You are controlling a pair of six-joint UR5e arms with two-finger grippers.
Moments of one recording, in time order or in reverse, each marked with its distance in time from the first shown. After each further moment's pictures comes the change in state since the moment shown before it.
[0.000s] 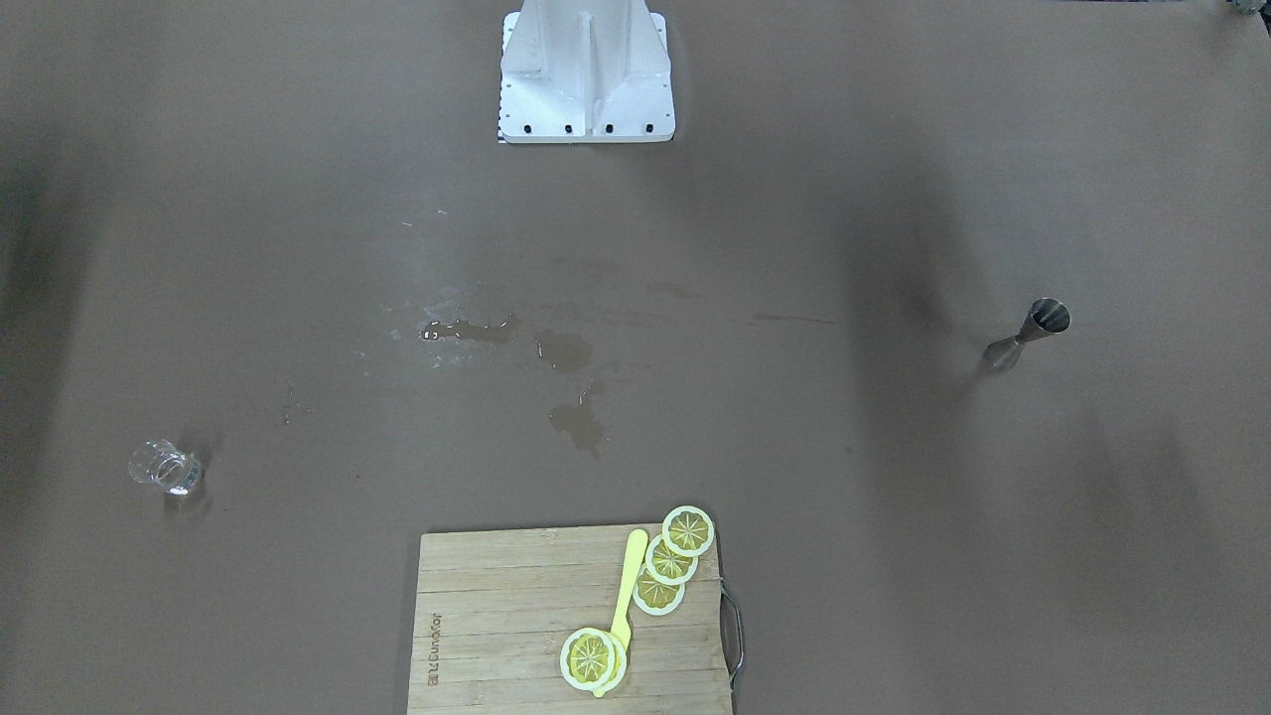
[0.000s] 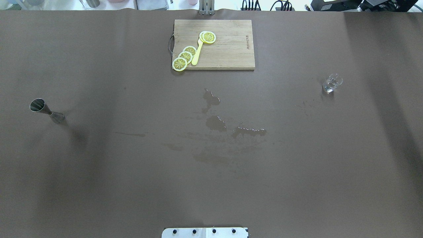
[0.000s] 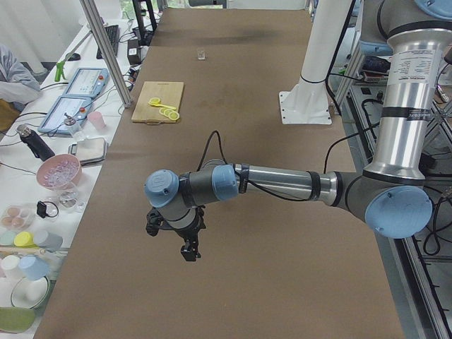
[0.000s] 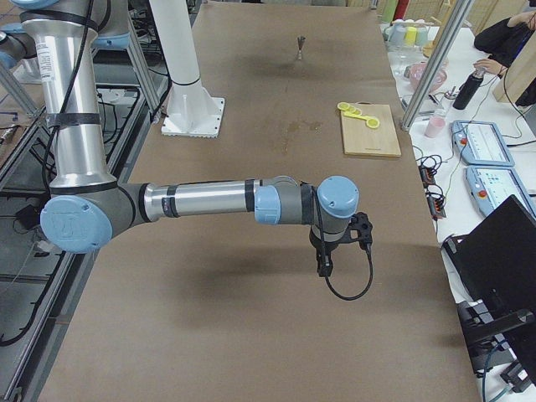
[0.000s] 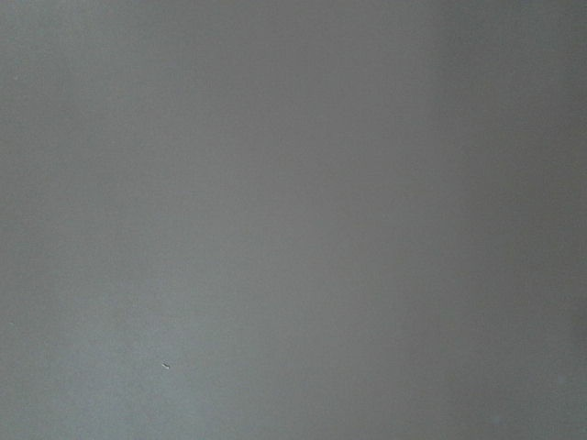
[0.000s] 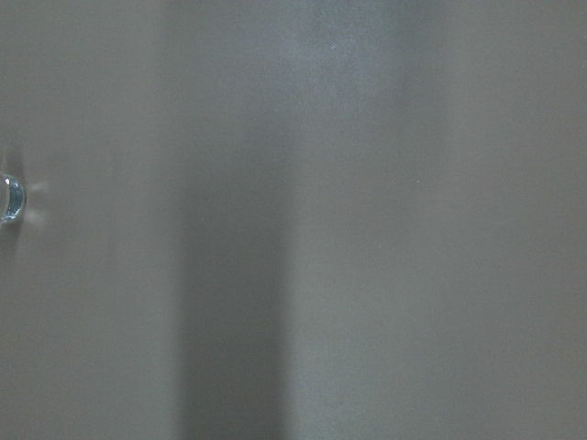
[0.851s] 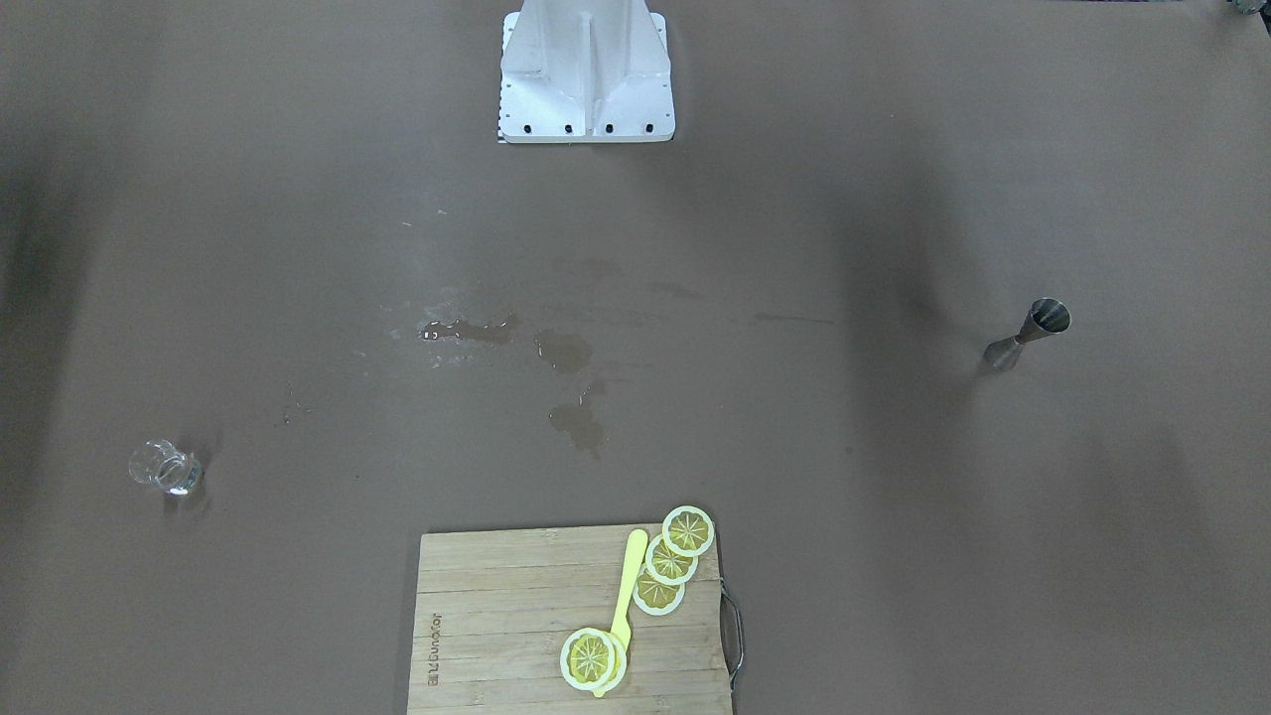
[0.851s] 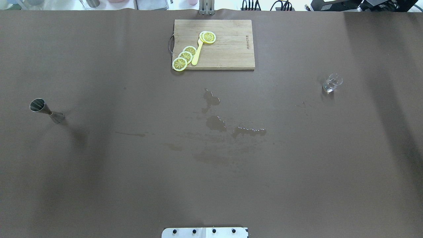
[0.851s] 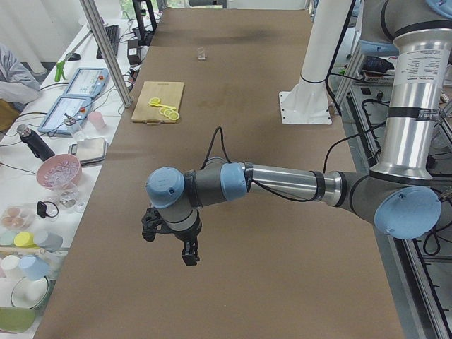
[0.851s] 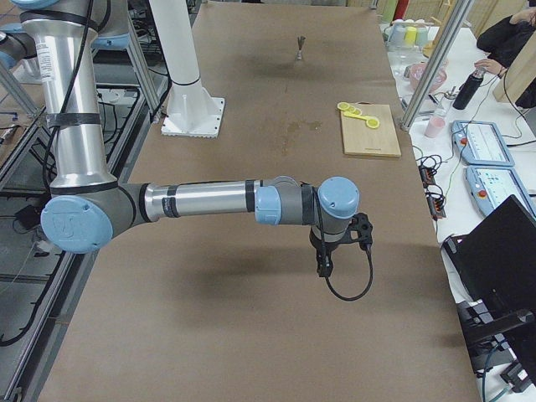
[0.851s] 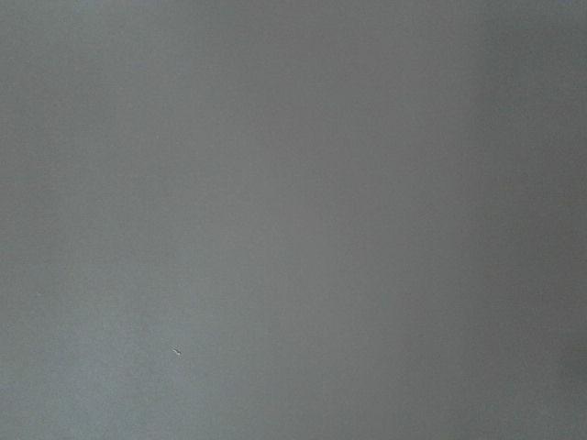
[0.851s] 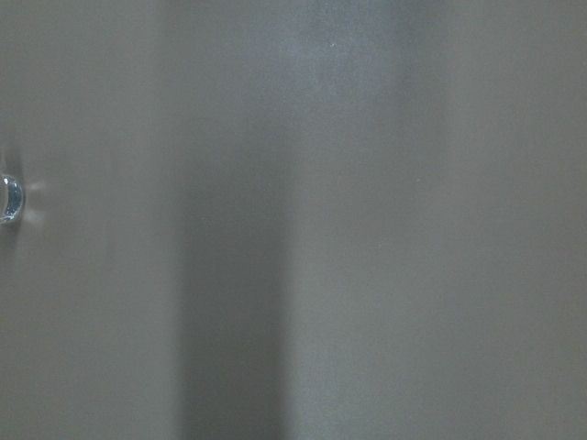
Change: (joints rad) left arm -0.106 0.008 -0.033 0.000 0.000 -0.065; right arm 0.000 0.001 -0.004 -0.002 0.002 0.000
